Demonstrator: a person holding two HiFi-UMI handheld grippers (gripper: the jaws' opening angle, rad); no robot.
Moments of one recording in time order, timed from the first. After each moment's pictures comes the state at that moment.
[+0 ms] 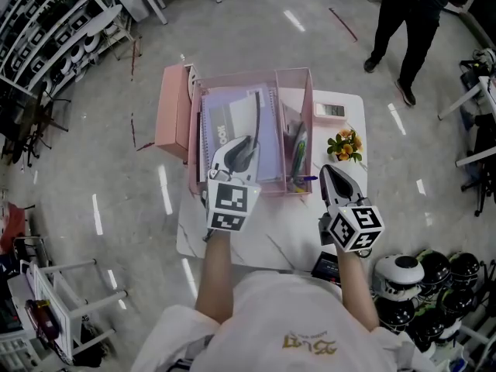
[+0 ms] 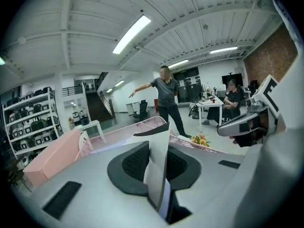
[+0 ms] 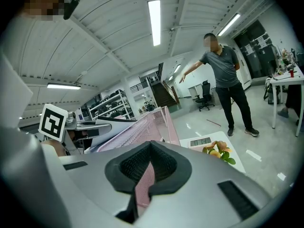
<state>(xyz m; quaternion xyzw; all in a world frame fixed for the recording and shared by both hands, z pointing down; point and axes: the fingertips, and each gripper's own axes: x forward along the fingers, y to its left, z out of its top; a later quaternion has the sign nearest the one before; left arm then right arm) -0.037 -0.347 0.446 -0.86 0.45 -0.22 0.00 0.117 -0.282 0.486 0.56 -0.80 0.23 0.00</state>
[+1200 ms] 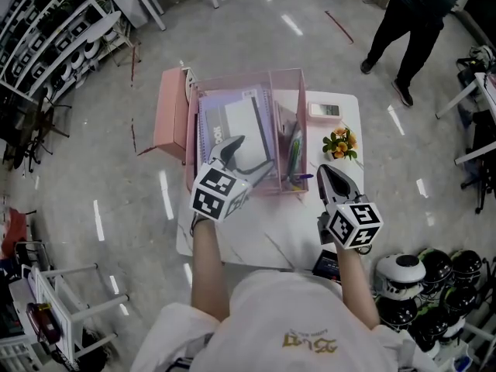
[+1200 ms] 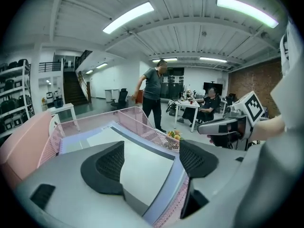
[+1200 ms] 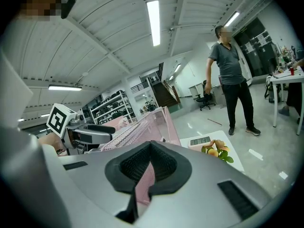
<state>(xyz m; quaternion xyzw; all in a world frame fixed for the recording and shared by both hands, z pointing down) -0.013 -0.323 0.467 -0.91 0.32 -0.24 -0.10 0.123 -0.270 0.483 0.55 -0.80 0.24 0.00</state>
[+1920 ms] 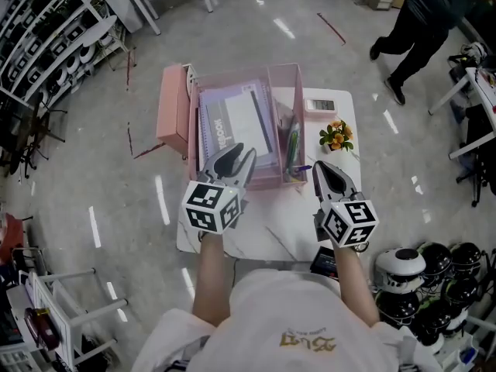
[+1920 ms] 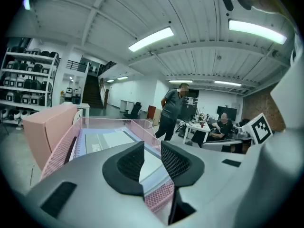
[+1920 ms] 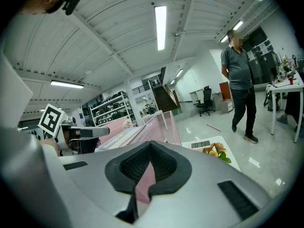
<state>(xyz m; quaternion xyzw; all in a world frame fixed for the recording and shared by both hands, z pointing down) -0.048 -0.292 0.437 -0.90 0.41 -0.10 -0.14 0.104 -0.243 0.465 0.56 -0.80 0.20 0.00</state>
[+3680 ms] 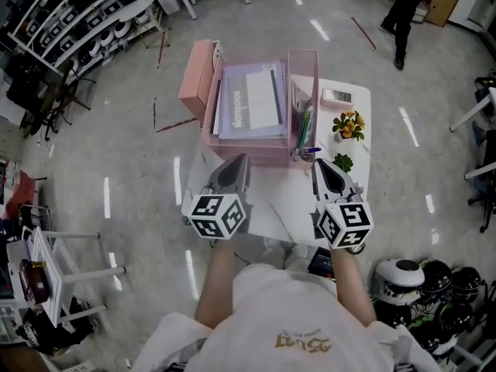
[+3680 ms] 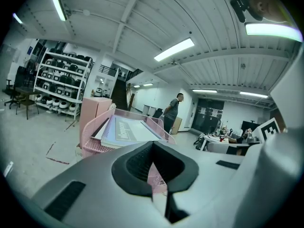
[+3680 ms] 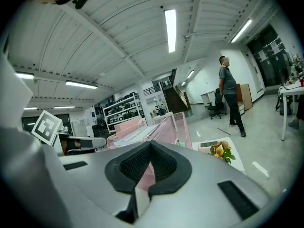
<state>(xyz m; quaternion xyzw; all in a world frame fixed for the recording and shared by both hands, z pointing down) -0.082 -0.196 0.457 -0.82 0.54 -0.03 -0.19 0.088 -0.184 0.455 0.51 -0.84 0.17 0.00</state>
